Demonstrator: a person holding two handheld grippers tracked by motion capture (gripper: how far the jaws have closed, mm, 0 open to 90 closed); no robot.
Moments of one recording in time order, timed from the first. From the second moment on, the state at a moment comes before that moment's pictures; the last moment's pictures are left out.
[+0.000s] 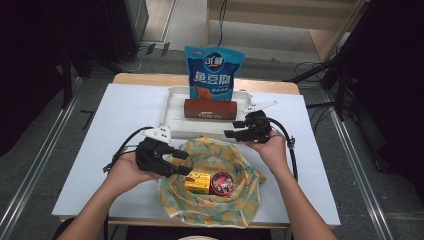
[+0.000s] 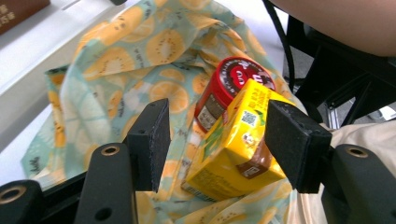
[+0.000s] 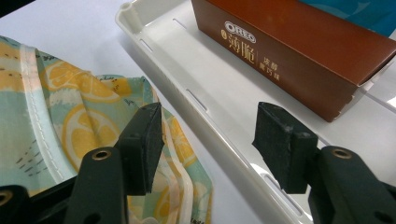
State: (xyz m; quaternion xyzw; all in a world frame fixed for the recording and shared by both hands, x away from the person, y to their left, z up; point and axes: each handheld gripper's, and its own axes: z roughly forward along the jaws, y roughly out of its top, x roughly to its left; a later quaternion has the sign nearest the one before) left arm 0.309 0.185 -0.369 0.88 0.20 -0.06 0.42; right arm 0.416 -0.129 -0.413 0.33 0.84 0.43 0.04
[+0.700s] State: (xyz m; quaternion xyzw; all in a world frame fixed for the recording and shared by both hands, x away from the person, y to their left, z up) left arm 0.295 0.158 -0.390 0.90 0.15 -0.09 0.40; right arm 0.417 -0.131 -0.414 0.34 0.83 0.44 0.04
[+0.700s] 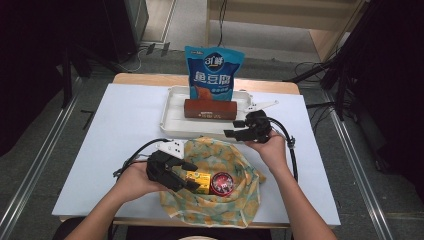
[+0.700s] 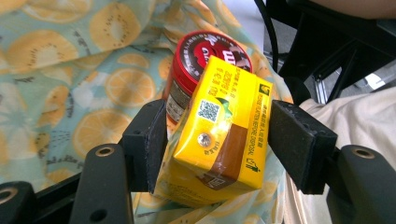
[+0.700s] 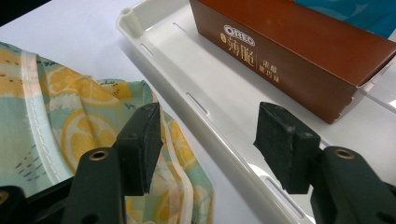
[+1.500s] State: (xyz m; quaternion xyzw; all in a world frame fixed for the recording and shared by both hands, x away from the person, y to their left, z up) left arm 0.302 0.156 -0.401 0.91 0.15 -0.09 0.39; right arm 0.417 -0.129 -0.415 0.34 0.83 0.44 0.04
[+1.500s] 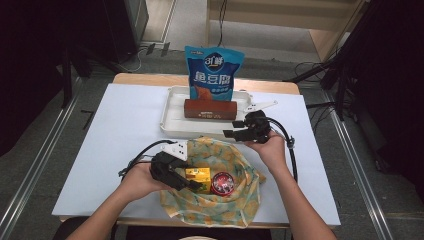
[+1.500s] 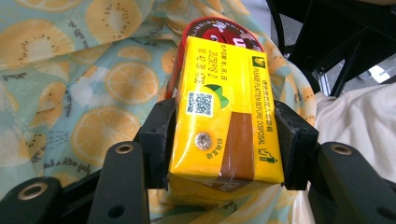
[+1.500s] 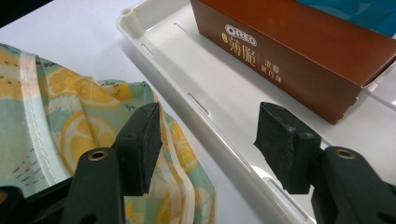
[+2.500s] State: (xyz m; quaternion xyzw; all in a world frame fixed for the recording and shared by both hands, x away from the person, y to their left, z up) left arm 0.304 0.175 -0.364 0.88 0.18 -0.06 0.43; right arm 0.416 -0.127 -0.416 0.33 0.83 0.44 0.03
